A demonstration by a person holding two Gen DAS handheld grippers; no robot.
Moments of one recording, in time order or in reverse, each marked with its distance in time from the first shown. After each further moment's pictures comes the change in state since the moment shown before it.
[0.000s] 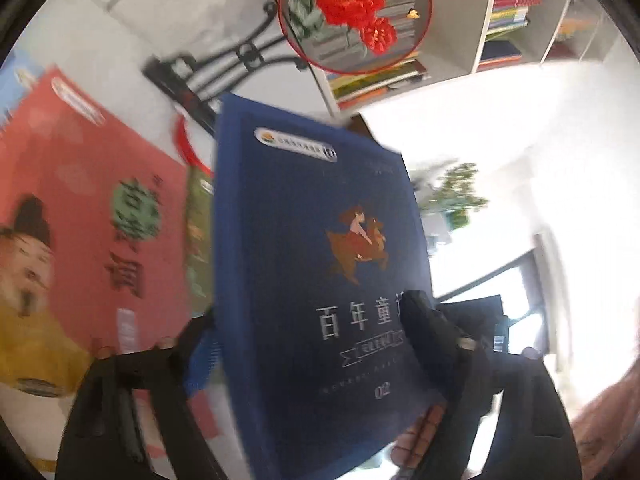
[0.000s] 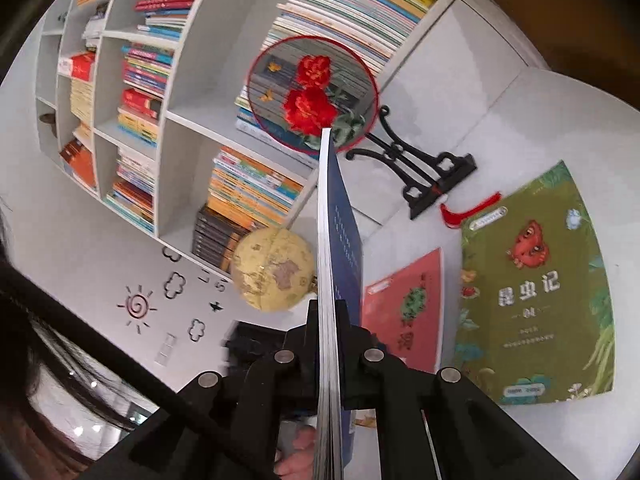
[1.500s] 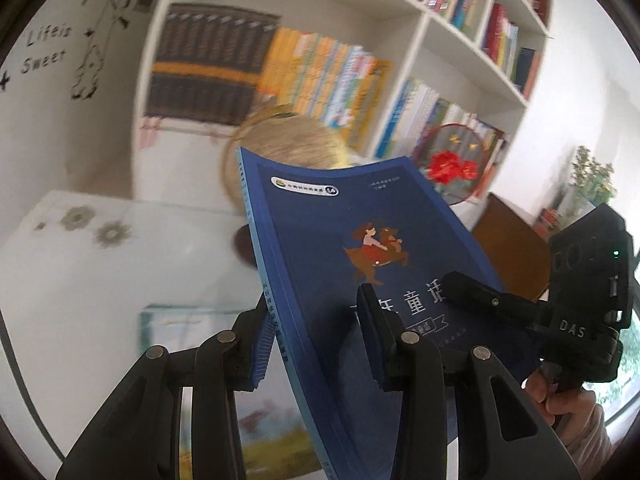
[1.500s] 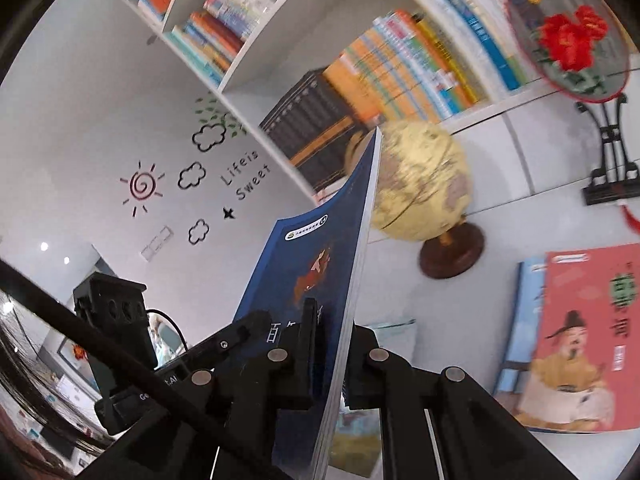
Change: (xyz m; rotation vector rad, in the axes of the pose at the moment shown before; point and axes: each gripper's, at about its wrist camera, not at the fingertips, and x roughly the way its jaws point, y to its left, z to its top) left arm -0.340 -0.072 0.005 0.394 -0.338 0.769; right arm 0.185 0.225 -0.139 -0.386 0.198 0.037
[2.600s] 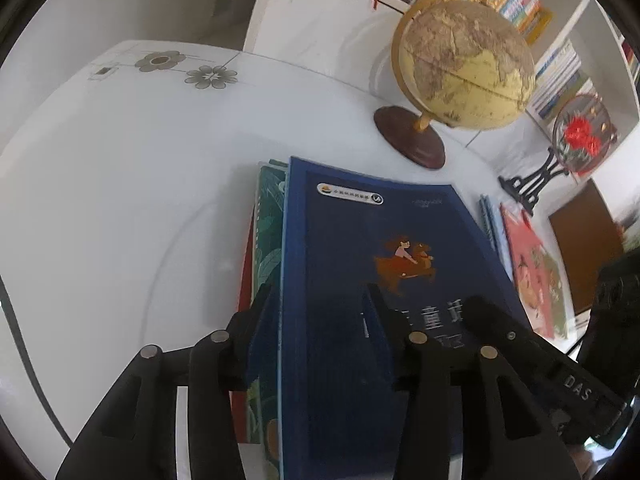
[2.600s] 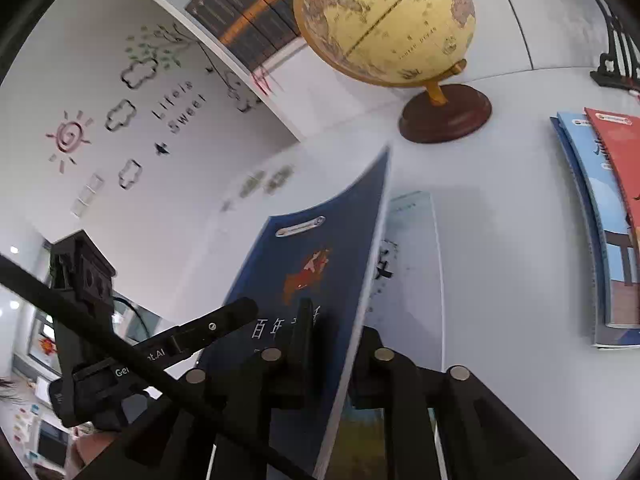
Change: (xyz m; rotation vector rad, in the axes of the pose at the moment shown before) left arm 0.069 0.133 -0.074 -0.237 0.324 0.182; right arm 0.152 -0.013 -0.097 0.095 0.252 -0.231
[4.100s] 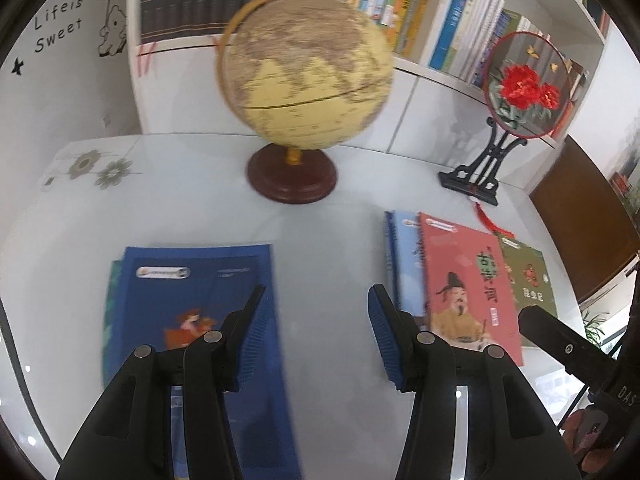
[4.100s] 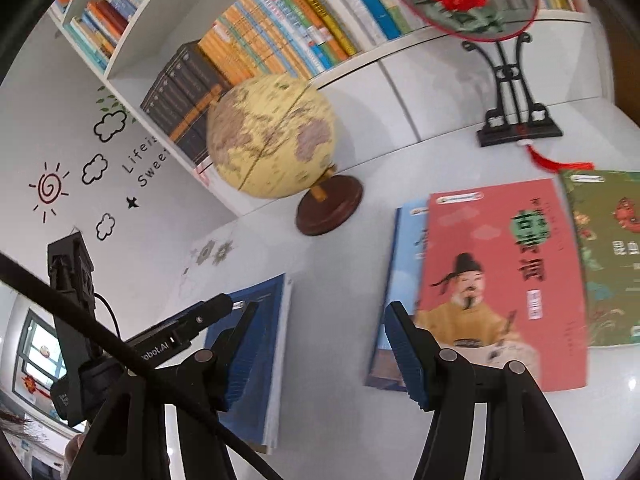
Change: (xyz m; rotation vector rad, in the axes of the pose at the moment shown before) left arm 0.004 -0.201 0.029 0.193 -0.093 0.063; right arm -0.157 -0.102 0.049 0.074 -0.149 -0.106
